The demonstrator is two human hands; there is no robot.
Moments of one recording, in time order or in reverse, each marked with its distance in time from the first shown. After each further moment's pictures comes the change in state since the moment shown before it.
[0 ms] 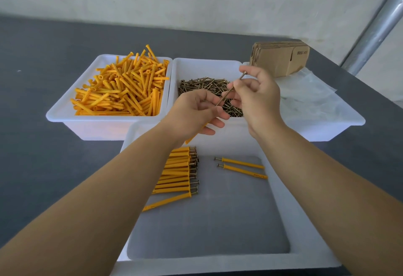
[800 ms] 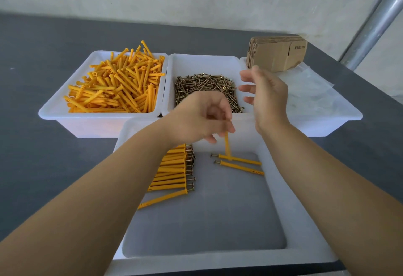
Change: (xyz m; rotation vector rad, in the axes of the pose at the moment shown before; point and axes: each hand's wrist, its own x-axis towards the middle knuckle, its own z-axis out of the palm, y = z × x) left_hand -0.011 0.014 0.008 0.211 -0.243 0.103; right_hand 0.006 0.003 -0.019 -0.018 0.126 0.045
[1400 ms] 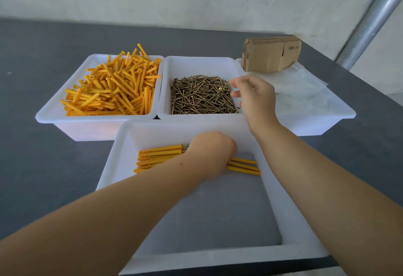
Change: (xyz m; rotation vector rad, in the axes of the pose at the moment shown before) left_hand 0.010 -0.021 0.067 1.110 -0.220 -0.085; right_hand 0.006 0.015 0.000 -0.170 -0.065 -0.053
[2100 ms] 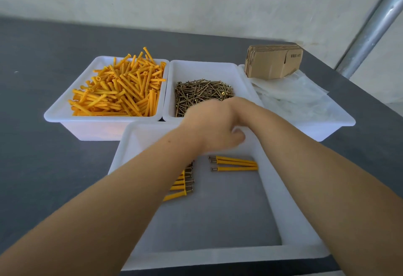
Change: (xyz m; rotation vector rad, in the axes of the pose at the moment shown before) left_hand -0.002 -0.022 -0.047 -0.141 0.401 0.009; right_hand 0.028 -0.012 0.027 -1.065 -0.780 0.167
